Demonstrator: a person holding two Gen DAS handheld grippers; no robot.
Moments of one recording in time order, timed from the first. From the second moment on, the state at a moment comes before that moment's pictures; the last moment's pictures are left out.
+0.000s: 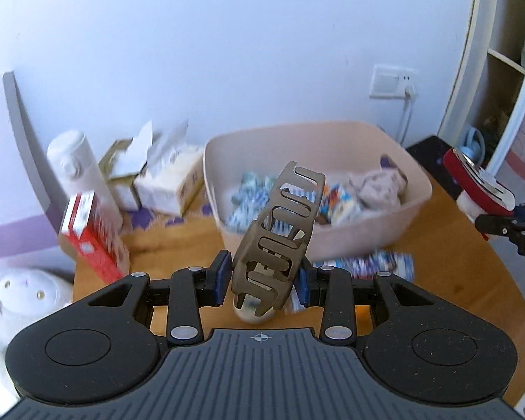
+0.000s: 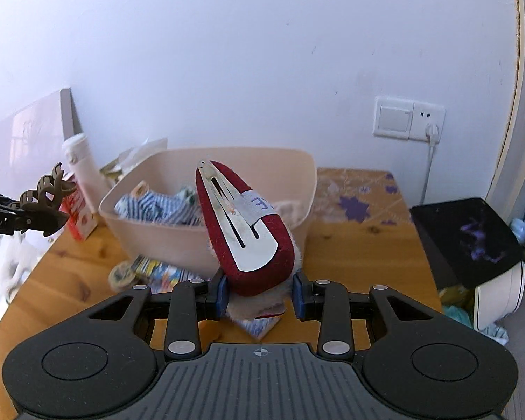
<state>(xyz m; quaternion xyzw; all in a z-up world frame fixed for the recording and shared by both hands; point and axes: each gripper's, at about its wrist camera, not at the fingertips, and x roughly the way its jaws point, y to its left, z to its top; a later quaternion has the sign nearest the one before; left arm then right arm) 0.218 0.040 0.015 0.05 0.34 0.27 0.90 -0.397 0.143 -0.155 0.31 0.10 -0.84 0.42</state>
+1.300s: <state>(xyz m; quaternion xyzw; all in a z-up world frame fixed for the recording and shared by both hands) 0.408 0.117 -0.032 0.04 0.41 0.28 0.87 -0.510 0.015 -0.206 0.35 0.19 -0.79 0.46</state>
